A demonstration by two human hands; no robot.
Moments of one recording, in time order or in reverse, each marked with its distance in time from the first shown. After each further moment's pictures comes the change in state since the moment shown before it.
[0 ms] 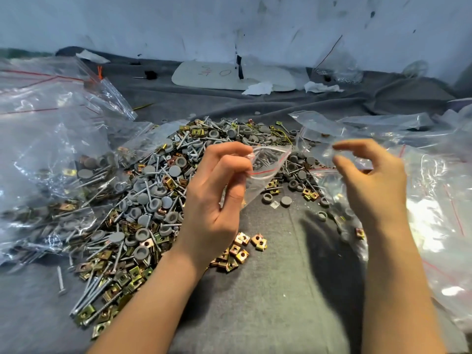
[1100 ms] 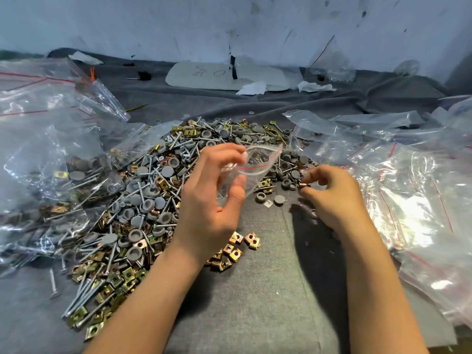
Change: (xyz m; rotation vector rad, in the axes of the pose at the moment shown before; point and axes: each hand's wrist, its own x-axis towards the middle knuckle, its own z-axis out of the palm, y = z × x) left_hand 0.000 -0.002 0.005 0.070 -0.011 -0.026; right_hand -0.006 0.019 0.018 -0.302 -0.296 0.190
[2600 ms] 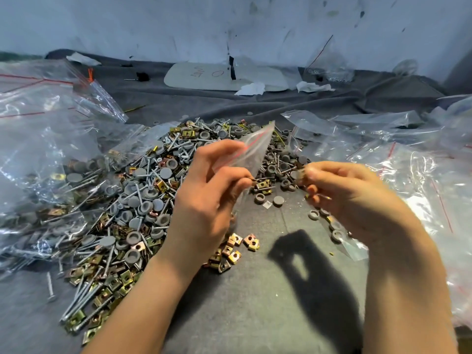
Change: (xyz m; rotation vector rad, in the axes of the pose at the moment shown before) left_hand 0.001 0.004 -0.005 0.335 -0.009 0.202; right_hand -0.025 -0.033 -0.037 0.925 -0.376 0.151
